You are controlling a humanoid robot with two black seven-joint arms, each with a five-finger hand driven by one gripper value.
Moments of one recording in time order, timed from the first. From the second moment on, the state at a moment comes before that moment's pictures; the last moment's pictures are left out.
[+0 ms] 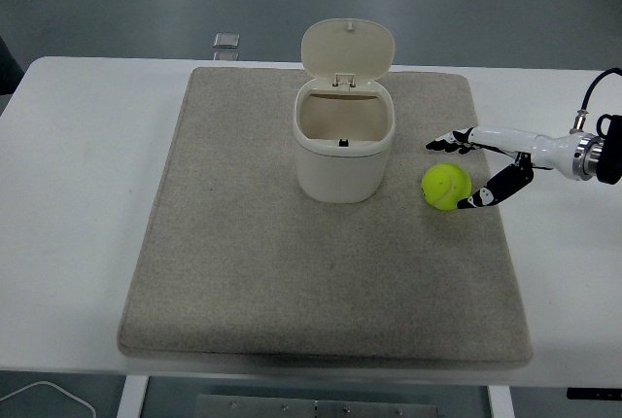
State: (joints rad) left arm 0.05 0.00 -0.04 -0.13 0.01 -0.05 -0.30; right arm 0.95 -0.68 0.31 1.17 -1.26 0.28 0.21
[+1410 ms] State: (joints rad) left arm 0.05 0.00 -0.04 -0.13 0.01 -0.05 -0.30; right arm 0.92 -0.65 0.31 1.17 -1.31 0.23 0.21
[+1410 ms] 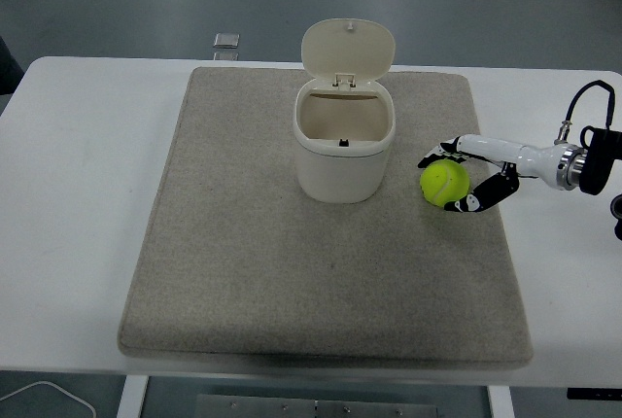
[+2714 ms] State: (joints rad) left arm 0.05 0.00 -0.04 -0.13 0.01 -0.05 -0.30; right arm 1.00 -0.76 0.54 1.24 -1.27 0.58 0.20
